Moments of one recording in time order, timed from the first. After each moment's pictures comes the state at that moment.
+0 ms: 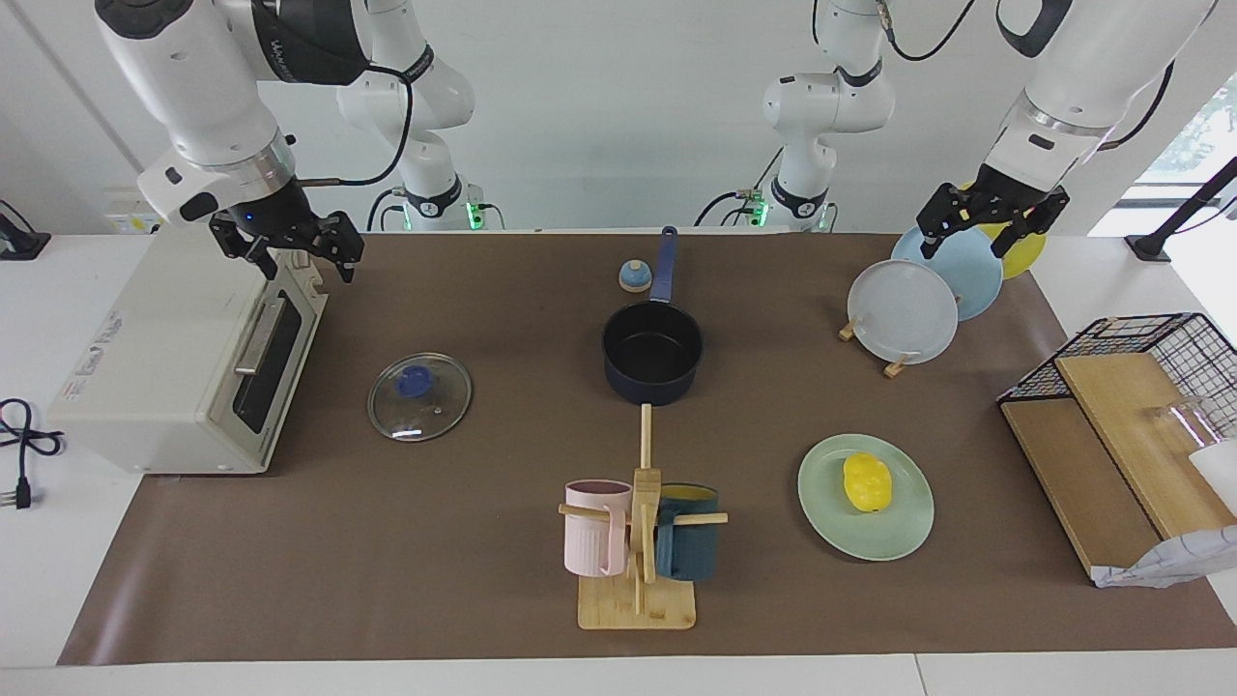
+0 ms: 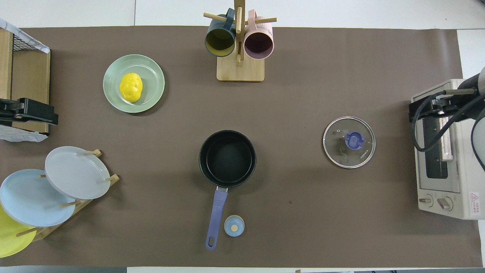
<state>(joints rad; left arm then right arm) -0.09 -0.03 0.01 -1.57 -0.01 1.52 -0.03 0.03 0.03 -0.01 -1.57 -0.05 1.53 0.06</state>
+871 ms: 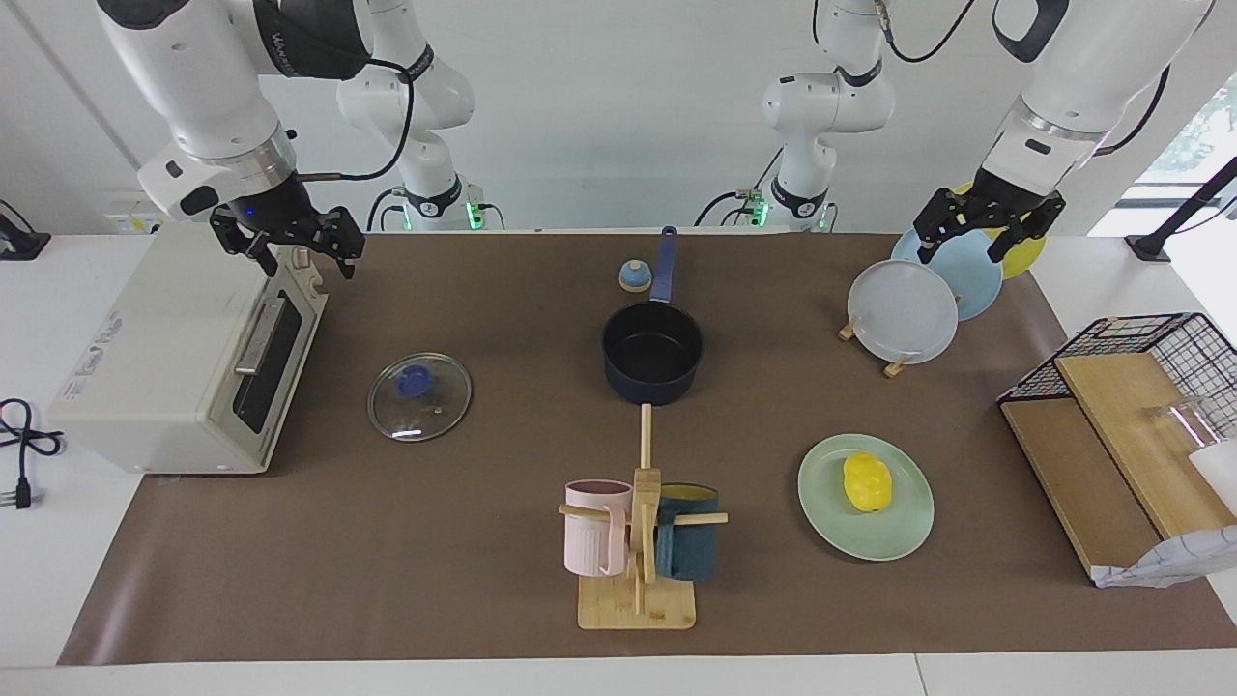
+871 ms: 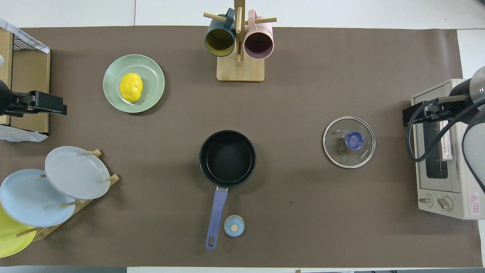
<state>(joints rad) -0.10 -0.02 0.01 -1.63 -0.03 1.66 -0.05 0.05 0.00 0.00 -1.63 -0.04 1.58 0.01</state>
